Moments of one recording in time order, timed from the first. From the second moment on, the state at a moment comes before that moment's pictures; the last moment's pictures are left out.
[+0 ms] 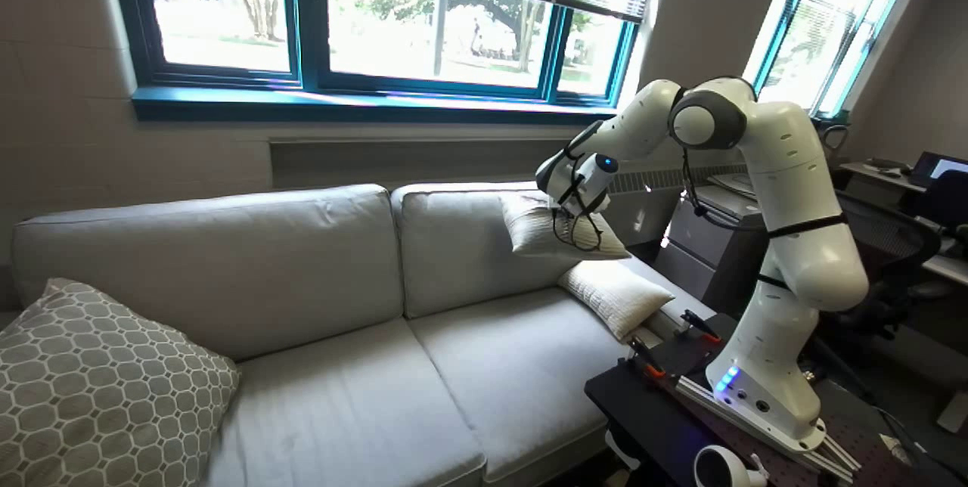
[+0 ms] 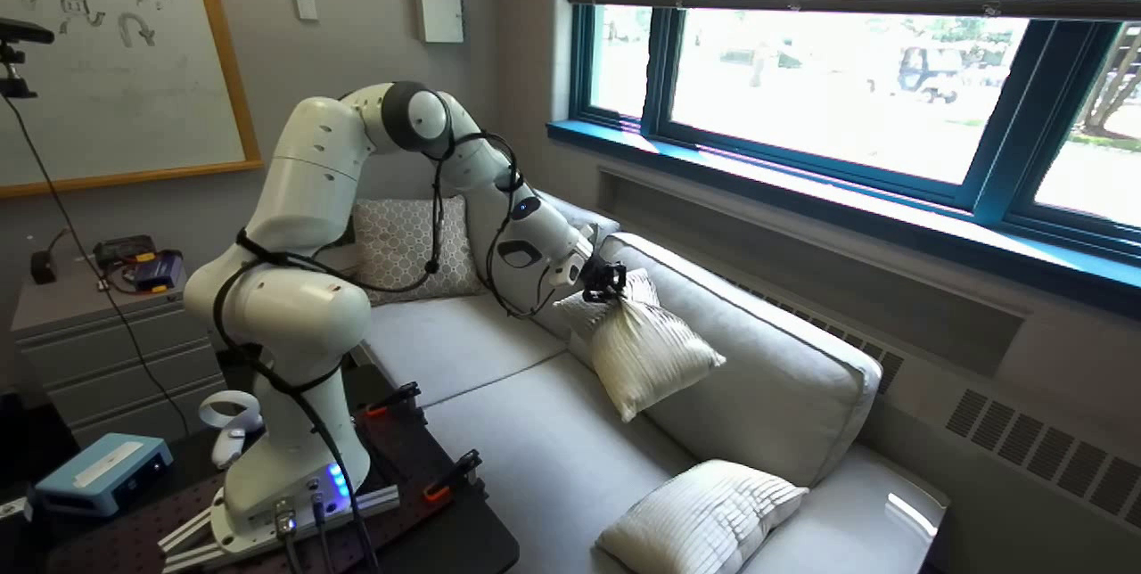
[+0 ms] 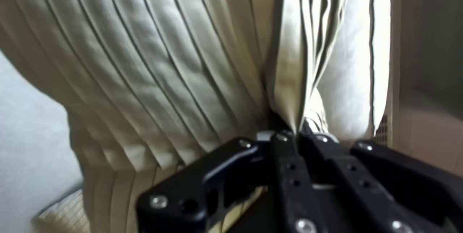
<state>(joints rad) 0.60 0.59 -0.42 -2.07 1.34 3.45 0.99</state>
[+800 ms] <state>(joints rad) 0.96 0.57 -0.89 -2.58 1.72 3.37 1.18</state>
